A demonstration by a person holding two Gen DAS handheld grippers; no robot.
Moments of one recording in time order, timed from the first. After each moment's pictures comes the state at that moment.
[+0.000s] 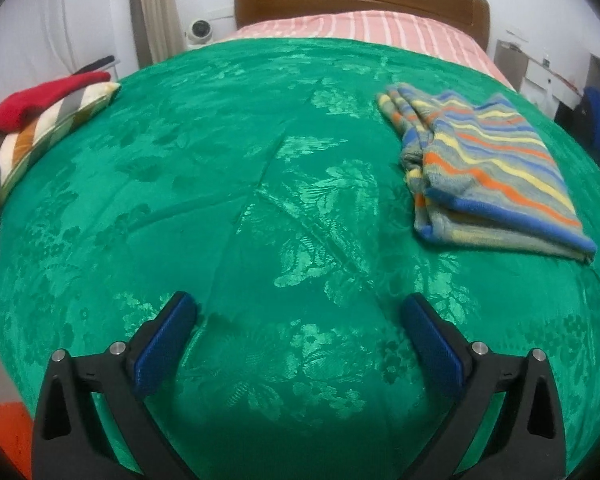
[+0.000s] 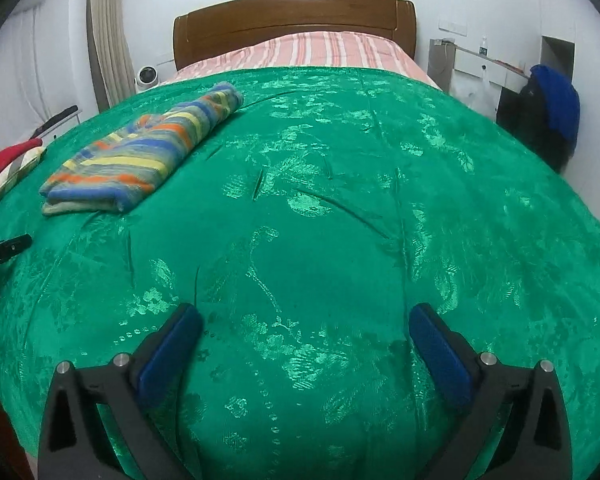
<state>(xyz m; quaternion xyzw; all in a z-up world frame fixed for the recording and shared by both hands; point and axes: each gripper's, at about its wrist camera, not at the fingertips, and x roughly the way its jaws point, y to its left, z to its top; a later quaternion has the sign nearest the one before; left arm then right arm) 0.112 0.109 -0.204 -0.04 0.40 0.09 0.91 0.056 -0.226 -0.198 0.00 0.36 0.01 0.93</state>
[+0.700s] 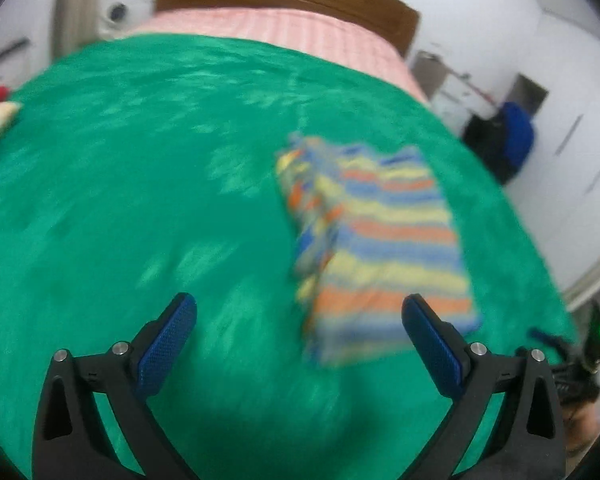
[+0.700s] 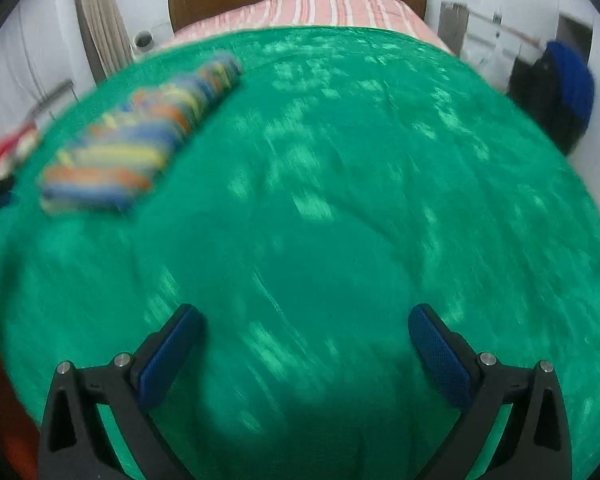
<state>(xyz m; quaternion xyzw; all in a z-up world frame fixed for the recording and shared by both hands) 0.203 0.124 -0.137 -0.13 0.42 -0.14 0.89 0.088 -0.226 -0.173 0.04 0.44 0.04 0.90</state>
